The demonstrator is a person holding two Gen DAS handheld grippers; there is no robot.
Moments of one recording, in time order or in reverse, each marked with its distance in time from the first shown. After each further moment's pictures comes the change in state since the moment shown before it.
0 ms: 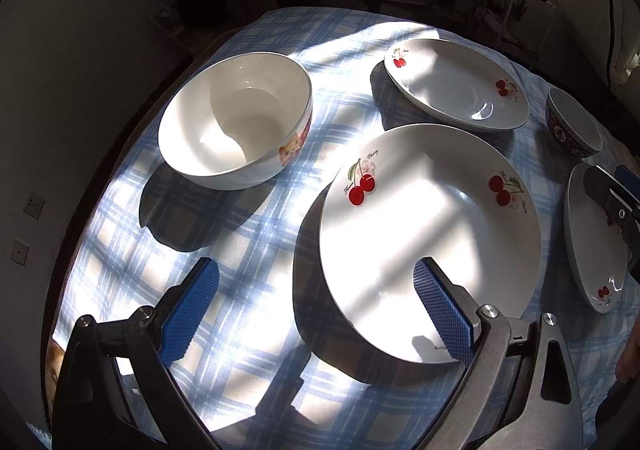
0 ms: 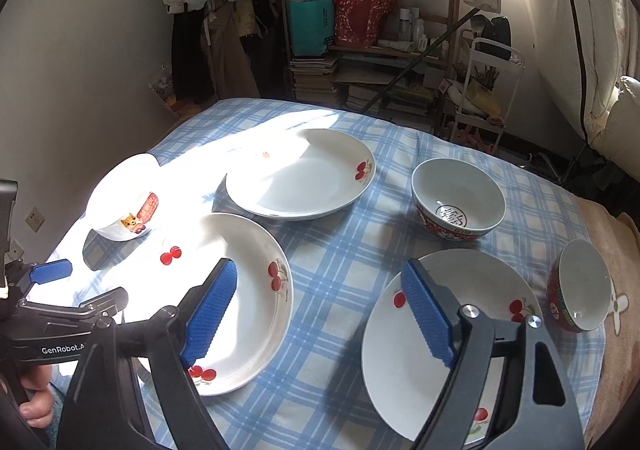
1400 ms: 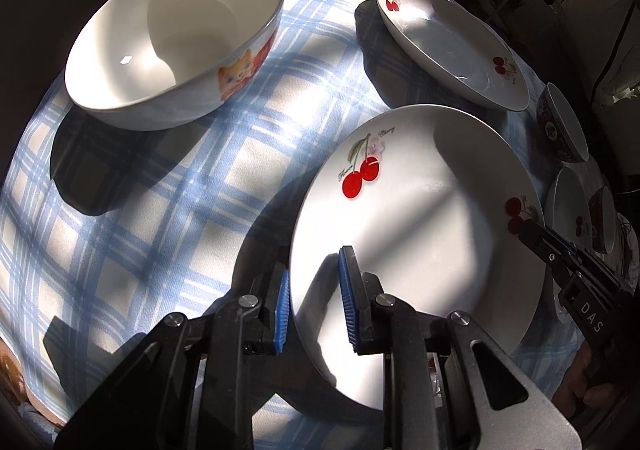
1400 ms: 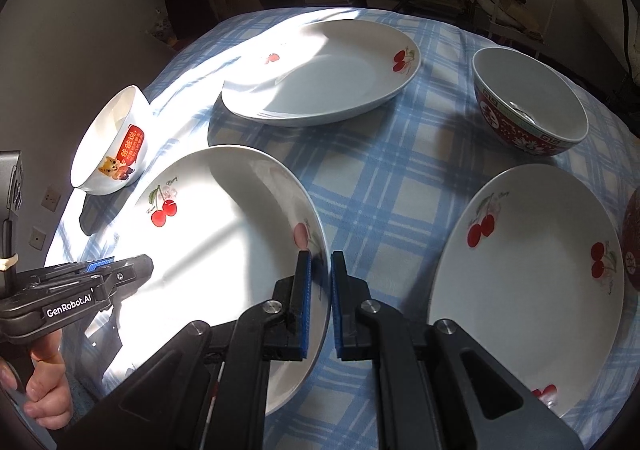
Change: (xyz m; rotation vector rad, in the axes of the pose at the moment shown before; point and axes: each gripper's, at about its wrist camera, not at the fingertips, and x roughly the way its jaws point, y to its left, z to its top) left arm 0.064 -0.006 0.012 -0.097 0.206 -0.248; right arm 0.059 -0.002 -0.031 0.071 0.288 0.103
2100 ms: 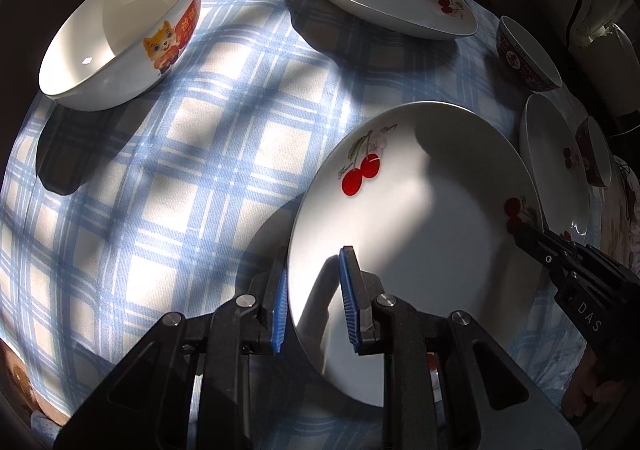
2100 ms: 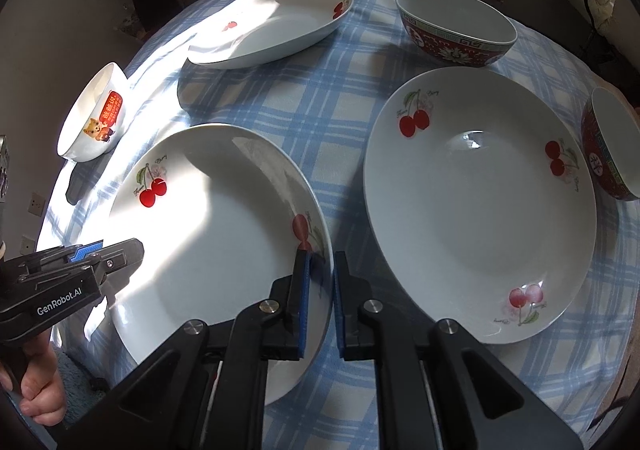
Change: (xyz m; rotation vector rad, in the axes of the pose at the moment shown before) left arm 0.006 -0.046 -0.030 0.158 0.050 0.008; right arm -0.028 -0.023 -0.058 0.102 0.085 -0.077
